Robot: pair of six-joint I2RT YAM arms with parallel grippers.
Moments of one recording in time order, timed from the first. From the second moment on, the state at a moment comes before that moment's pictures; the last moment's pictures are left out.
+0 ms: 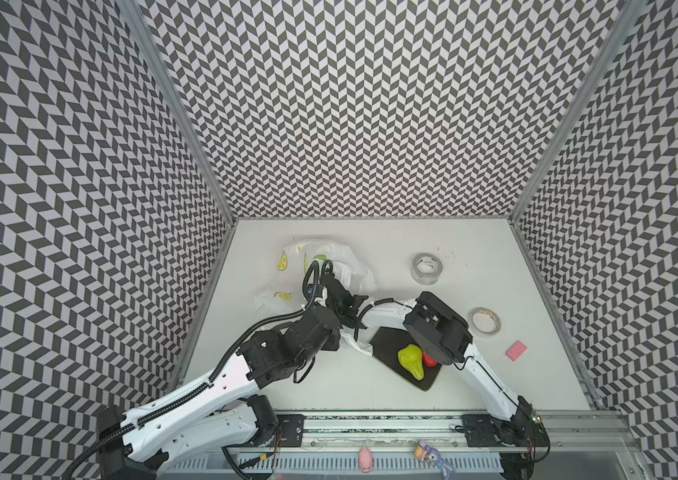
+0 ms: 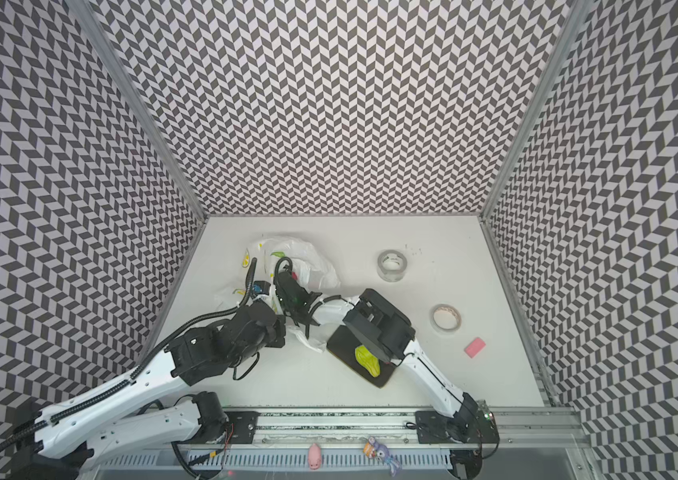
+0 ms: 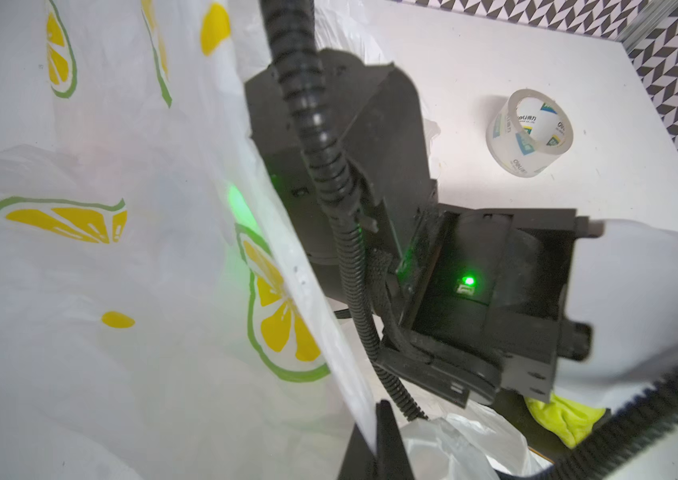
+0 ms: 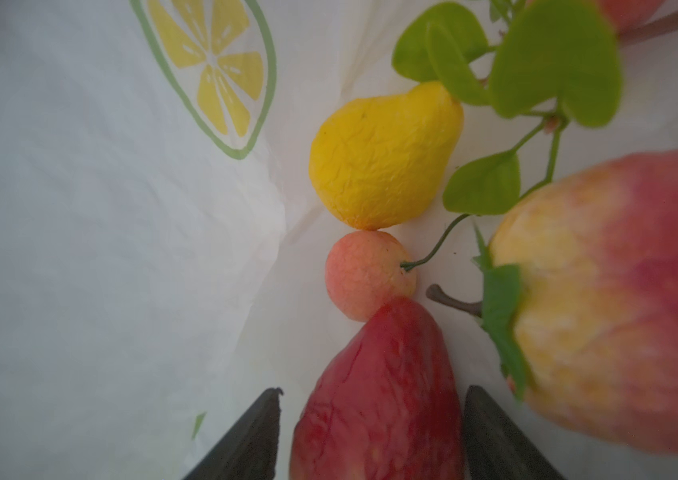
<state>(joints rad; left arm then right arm) -0.96 0.88 0.82 -0.72 -0.42 -0.73 0.96 2.44 1.71 0.25 -0.01 0.89</state>
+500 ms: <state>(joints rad) -0.95 0.86 0.78 -0.69 -0.42 -0.77 0.96 2.23 1.42 0.27 -0.01 0.86</state>
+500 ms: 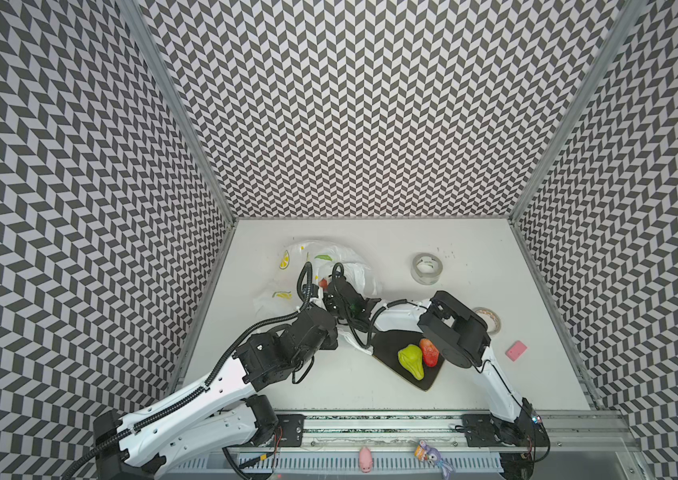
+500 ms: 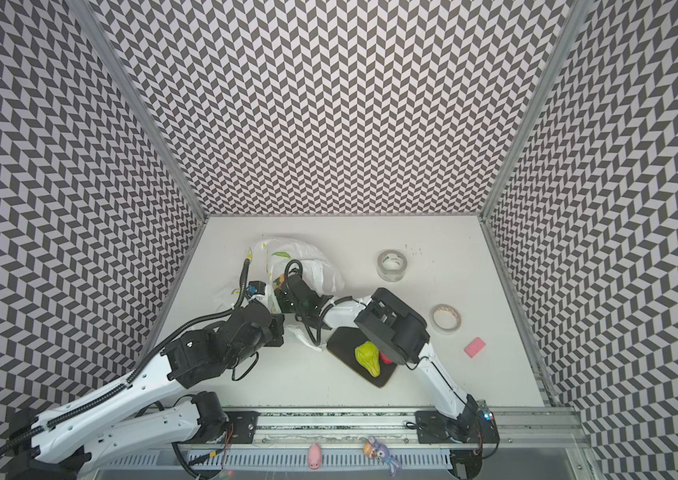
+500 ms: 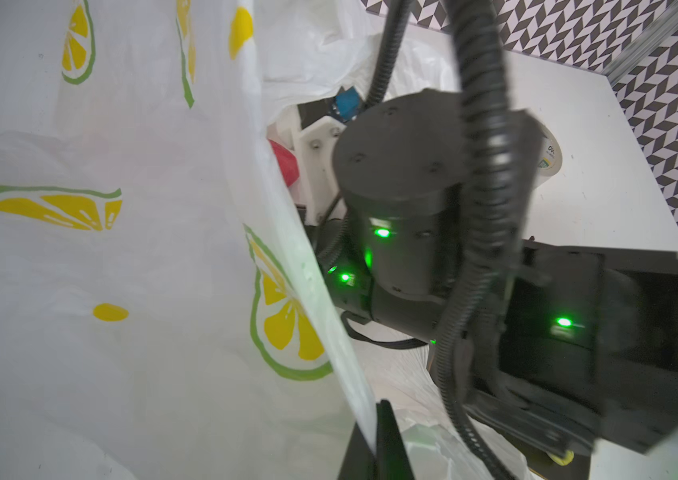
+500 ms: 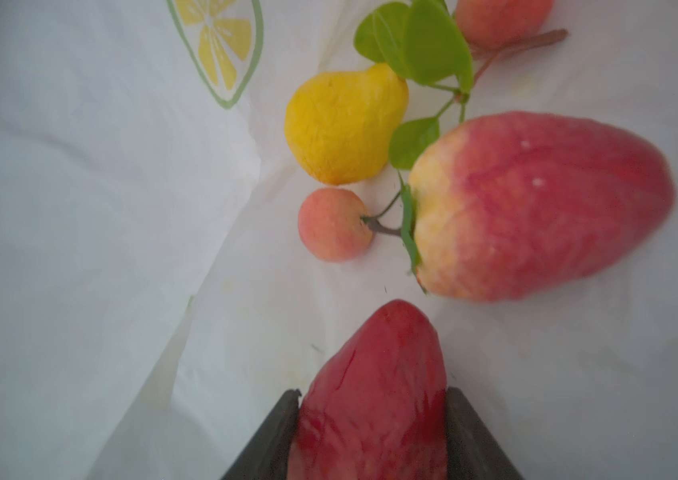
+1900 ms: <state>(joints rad) -0.85 0.88 0.71 -0.49 -0.40 -0.68 0.96 1.69 0.84 0.23 -0.15 0.65</state>
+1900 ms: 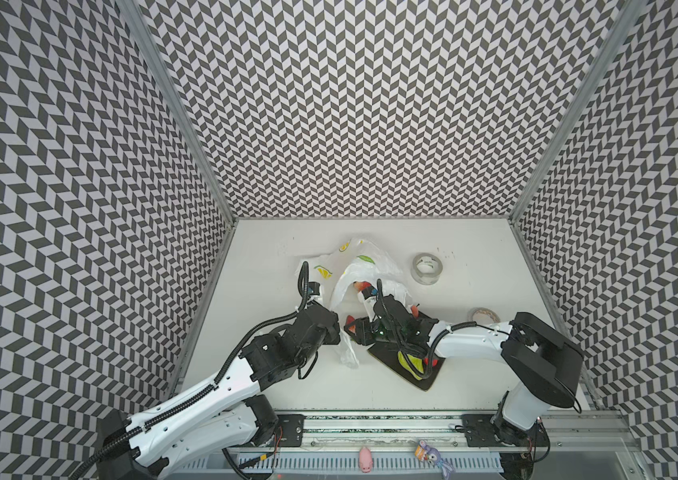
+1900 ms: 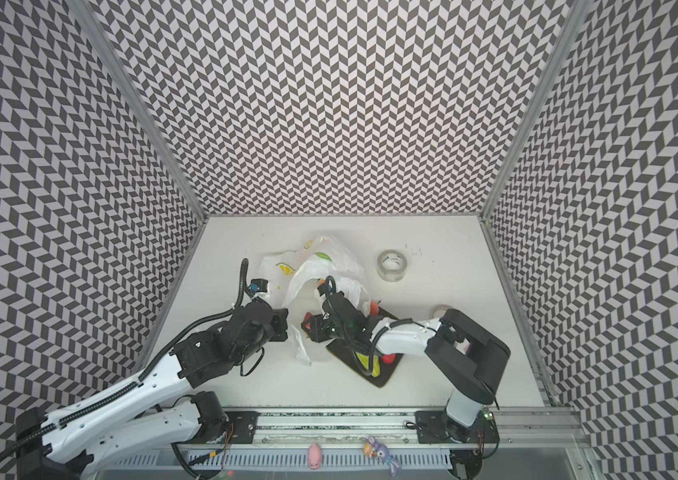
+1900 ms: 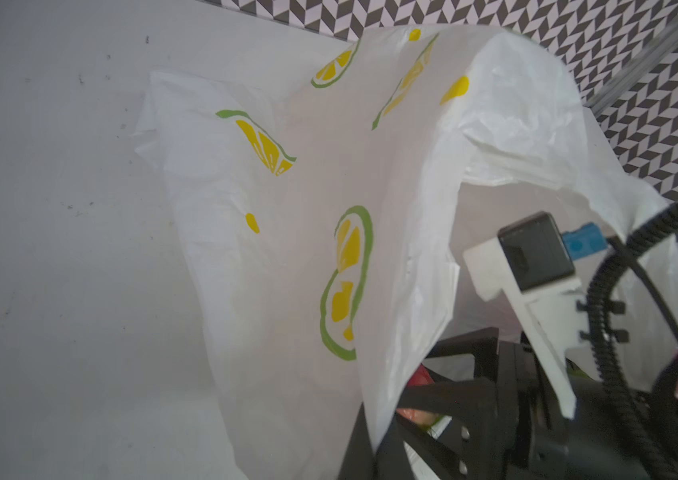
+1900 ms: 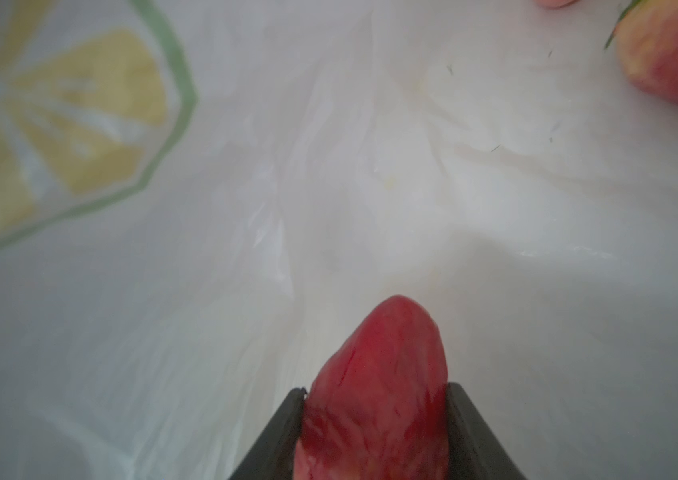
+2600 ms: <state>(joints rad) -0.67 0.98 0.77 -0.36 -0.26 -0.54 0.99 1.33 0.71 0.13 -0.41 0.31</state>
